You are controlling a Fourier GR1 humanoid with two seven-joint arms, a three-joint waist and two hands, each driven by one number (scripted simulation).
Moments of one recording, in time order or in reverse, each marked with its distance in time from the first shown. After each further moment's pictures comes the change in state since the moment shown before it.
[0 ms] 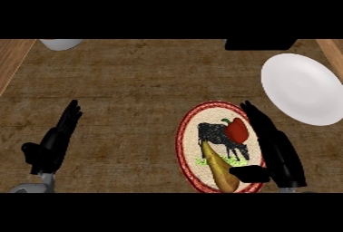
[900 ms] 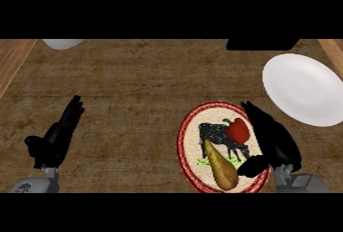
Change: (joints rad) left arm -0.035 -0.049 0.050 0.004 -0.053 -0.034 0.033; right arm -0.109 0.054 -0.062 0.065 0.076 0.360 0.266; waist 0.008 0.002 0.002
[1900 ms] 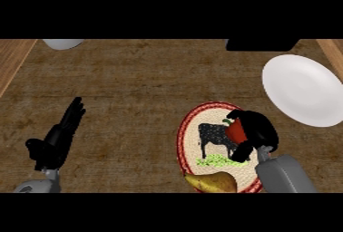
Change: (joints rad) left arm 0.017 -0.054 0.053 -0.028 -0.065 -0.048 0.012; right arm -0.118 0.121 -0.094 0.379 0.152 -0.023 -0.211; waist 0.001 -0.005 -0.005
